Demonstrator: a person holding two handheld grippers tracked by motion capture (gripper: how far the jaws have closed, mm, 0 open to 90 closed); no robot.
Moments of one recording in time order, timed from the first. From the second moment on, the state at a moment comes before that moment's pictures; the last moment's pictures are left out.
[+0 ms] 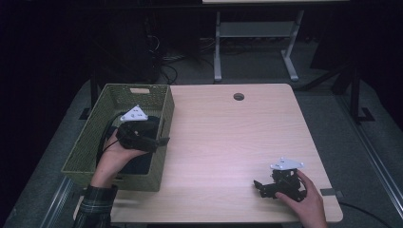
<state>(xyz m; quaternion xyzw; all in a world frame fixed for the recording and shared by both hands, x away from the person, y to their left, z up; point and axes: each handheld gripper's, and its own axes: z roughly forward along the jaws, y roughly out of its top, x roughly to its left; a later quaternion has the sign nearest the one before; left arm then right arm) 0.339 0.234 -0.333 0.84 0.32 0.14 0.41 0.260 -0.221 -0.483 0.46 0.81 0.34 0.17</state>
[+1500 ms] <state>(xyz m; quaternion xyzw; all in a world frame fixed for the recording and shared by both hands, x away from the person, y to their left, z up) 0.363 0.306 -0.375 0.84 0.41 0.14 0.33 0.261 -0.221 -0.483 0.45 0.81 0.34 0.17</state>
